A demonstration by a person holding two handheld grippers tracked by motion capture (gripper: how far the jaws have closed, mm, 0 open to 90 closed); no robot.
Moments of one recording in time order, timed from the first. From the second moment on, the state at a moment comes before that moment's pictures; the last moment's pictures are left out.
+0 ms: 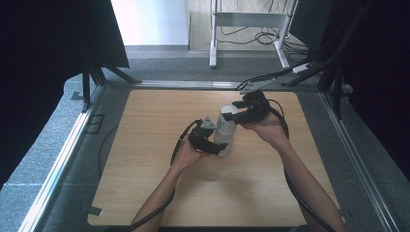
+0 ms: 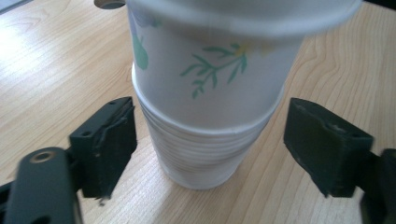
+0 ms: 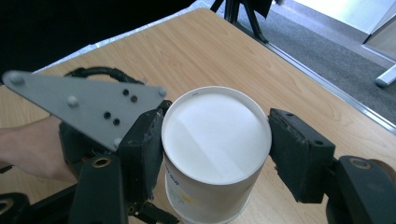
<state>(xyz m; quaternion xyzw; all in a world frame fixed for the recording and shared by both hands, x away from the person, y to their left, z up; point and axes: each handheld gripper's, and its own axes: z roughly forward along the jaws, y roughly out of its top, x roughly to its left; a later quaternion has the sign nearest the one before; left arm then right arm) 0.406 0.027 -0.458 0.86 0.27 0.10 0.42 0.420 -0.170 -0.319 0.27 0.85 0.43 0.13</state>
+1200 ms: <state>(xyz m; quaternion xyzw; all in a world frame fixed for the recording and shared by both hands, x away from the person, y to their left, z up) 0.356 0.056 -0.436 0.85 0.24 0.09 0.45 0.364 -0.187 -0.275 0.22 0.86 0.44 0.13</state>
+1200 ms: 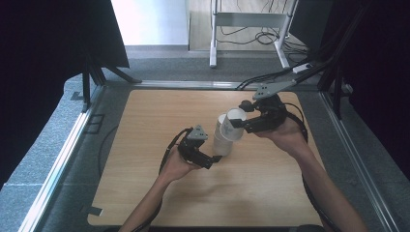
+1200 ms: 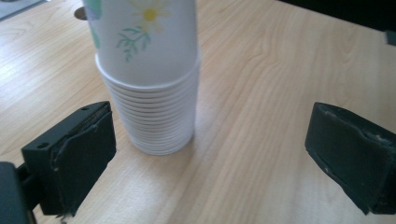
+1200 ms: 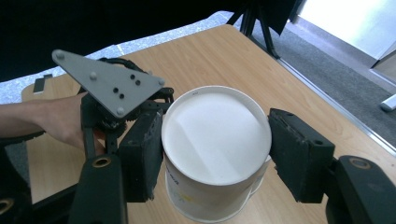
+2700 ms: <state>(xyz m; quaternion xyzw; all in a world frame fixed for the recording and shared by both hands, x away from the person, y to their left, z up) 0.313 0.041 -0.473 0.85 0.17 0.06 0.50 0.323 -0.189 -0.385 0.21 0.85 0.48 0.05</state>
